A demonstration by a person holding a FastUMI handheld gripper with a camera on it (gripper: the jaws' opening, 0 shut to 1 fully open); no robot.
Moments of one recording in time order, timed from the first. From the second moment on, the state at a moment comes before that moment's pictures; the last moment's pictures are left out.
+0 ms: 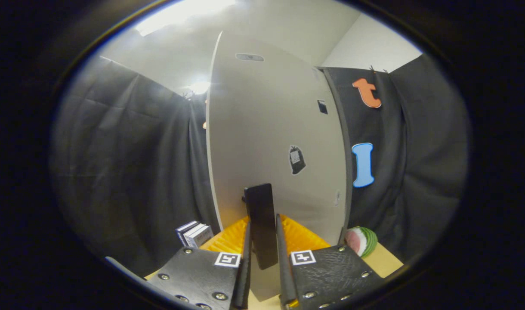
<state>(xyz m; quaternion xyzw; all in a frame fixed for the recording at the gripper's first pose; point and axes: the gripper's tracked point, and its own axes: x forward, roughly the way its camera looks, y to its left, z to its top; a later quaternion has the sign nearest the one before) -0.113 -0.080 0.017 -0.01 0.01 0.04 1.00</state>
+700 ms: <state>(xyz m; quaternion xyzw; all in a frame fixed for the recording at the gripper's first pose) -0.142 -0.147 0.021 -0.01 0.02 -0.04 1.00</state>
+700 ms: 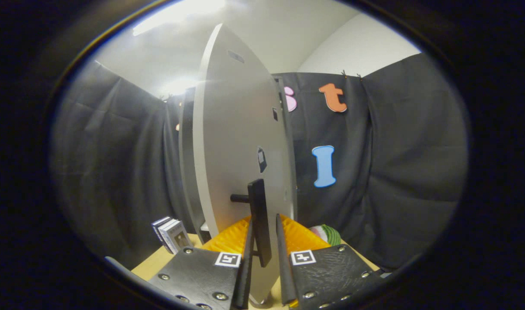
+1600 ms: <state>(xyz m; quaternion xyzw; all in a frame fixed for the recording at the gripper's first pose) -0.158 -0.204 0.030 0.01 -0.01 -0.15 0.99</state>
